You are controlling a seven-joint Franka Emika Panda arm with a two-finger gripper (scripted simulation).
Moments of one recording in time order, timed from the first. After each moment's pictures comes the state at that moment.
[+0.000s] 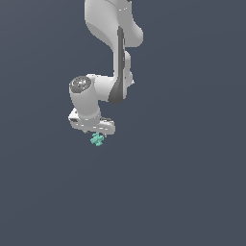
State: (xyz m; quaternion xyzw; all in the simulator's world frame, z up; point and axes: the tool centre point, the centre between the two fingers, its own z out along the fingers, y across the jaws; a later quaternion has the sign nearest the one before) arm -0.041 -0.135 0.090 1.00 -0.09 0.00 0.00
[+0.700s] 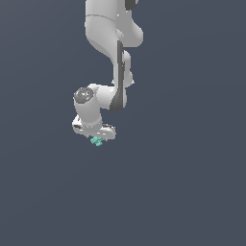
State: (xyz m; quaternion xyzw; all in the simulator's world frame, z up) arm -0.043 -0.136 0.045 1.00 -0.10 0.00 0.00
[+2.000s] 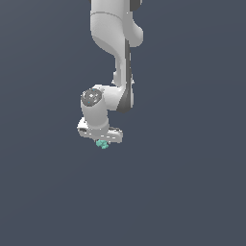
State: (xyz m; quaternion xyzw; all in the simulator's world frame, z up) arm -0.017 -0.103 0.058 1.00 -0.10 0.00 0.00
